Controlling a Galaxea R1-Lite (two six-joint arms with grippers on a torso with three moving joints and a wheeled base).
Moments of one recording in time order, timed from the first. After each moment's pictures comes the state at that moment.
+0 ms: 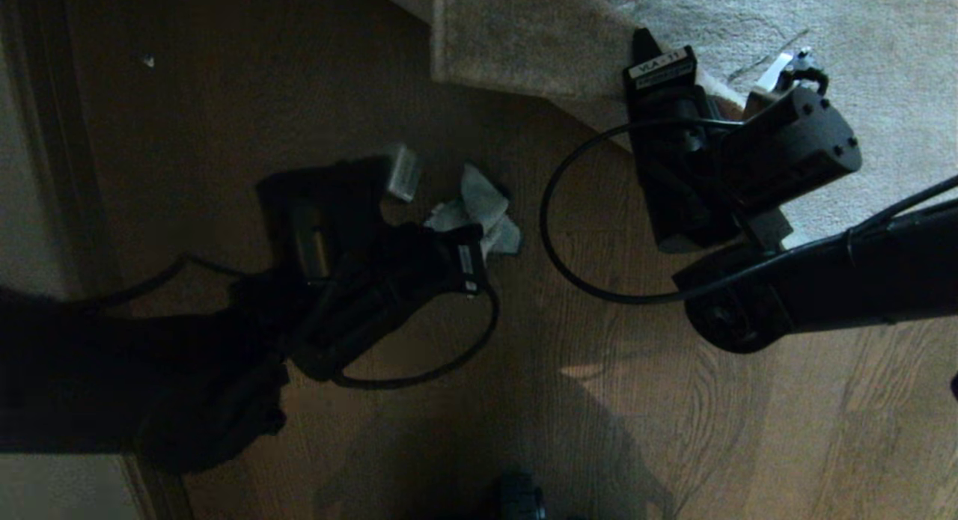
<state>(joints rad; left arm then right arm) -0.74 1.76 -0.91 -0.79 0.17 -0.28 0.59 2.00 -1.25 -1.52 -0.44 0.74</state>
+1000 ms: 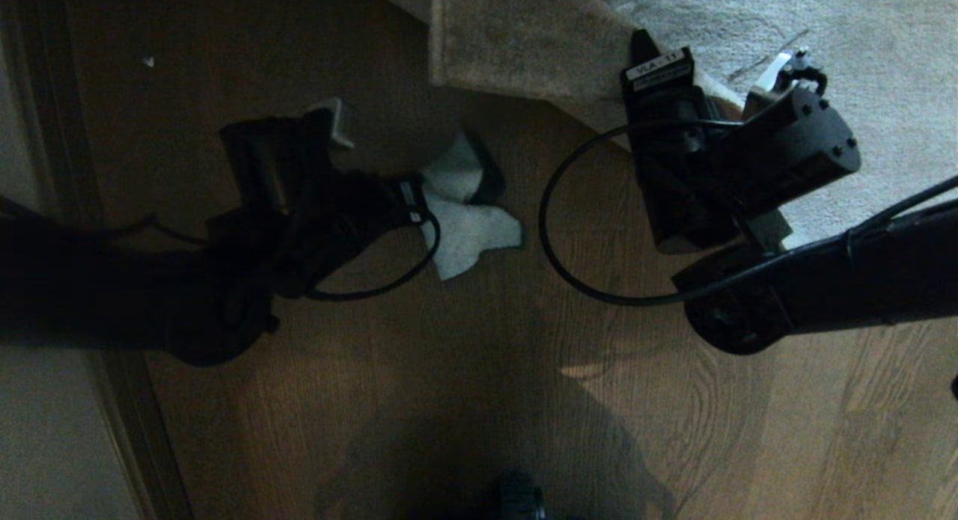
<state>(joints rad) -0.49 1.82 -1.06 -0.78 0.09 -0.28 0.59 2.00 -1.25 -1.52 -0.44 0.73</state>
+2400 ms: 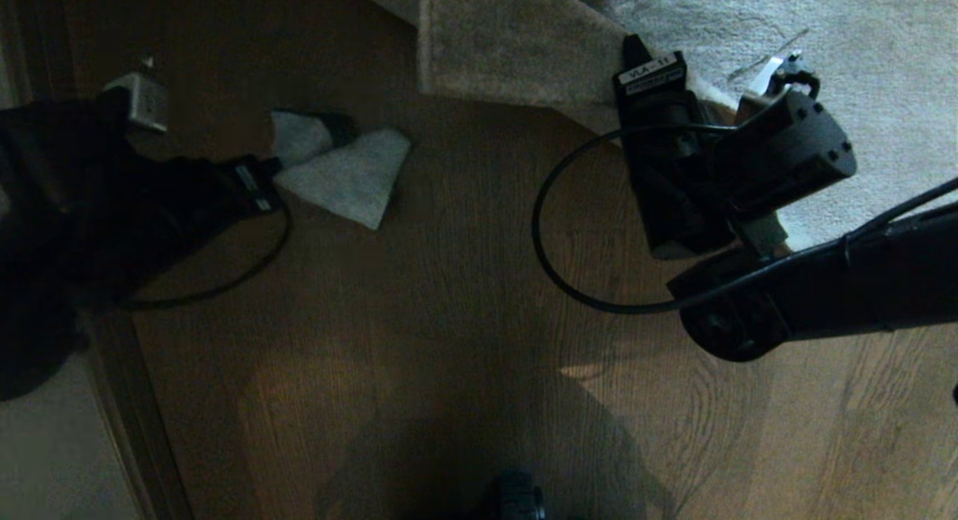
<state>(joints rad) -0.18 1.56 -0.83 -0.77 0.02 -0.28 0.63 2.00 -1.25 -1.52 -0.44 0.73</state>
